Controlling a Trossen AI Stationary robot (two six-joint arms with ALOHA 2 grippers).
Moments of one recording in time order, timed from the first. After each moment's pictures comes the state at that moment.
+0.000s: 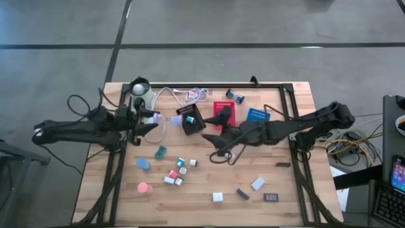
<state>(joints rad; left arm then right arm) 0.06 0.52 0.39 0.41 0.03 -0.13 0.21 1.49 1.17 0.16 0.49 -0.84</state>
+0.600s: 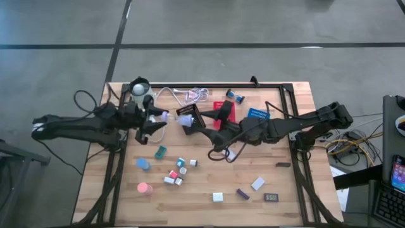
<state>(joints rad) 0.06 0.68 0.51 0.51 0.08 -0.16 0.22 1.51 1.29 0.15 0.55 -0.92</state>
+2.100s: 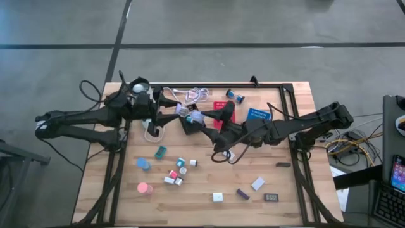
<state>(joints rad) 0.14 0.89 0.77 0.39 0.16 -0.10 0.24 1.51 1.29 0.22 0.60 -1.00</state>
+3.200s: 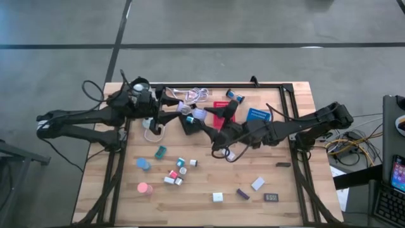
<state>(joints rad) 0.16 0.93 0.77 0.48 0.18 -0.16 0.24 1.51 1.22 0.35 0.66 -0.92</state>
